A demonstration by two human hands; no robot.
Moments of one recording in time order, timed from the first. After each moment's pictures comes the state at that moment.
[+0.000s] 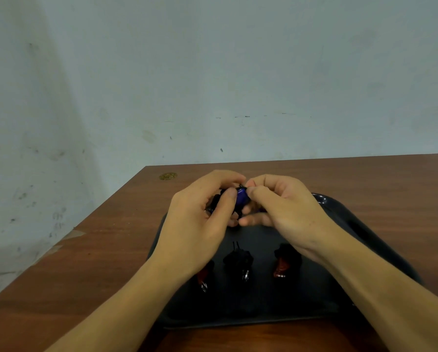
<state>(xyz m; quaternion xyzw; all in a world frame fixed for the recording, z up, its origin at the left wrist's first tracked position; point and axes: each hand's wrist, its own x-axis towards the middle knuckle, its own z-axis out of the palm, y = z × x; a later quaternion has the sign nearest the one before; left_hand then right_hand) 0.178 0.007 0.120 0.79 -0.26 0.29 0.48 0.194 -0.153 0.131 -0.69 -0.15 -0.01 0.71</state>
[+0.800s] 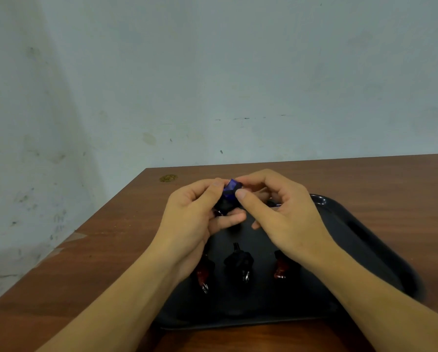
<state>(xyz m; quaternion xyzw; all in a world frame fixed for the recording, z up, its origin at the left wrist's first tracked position) 0.181 0.003 0.130 0.59 -0.10 0.03 0.80 0.191 -0.153 0.115 -0.74 -0.24 -0.21 0.59</state>
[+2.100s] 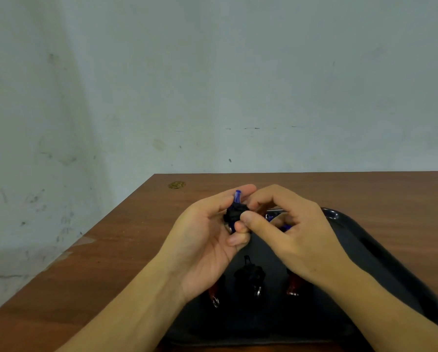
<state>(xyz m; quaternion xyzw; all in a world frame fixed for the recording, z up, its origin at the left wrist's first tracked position) 0.177 0.007 0.135 0.43 -0.09 -0.13 0.89 0.195 -0.153 0.113 -0.76 -0.32 -0.28 0.49</state>
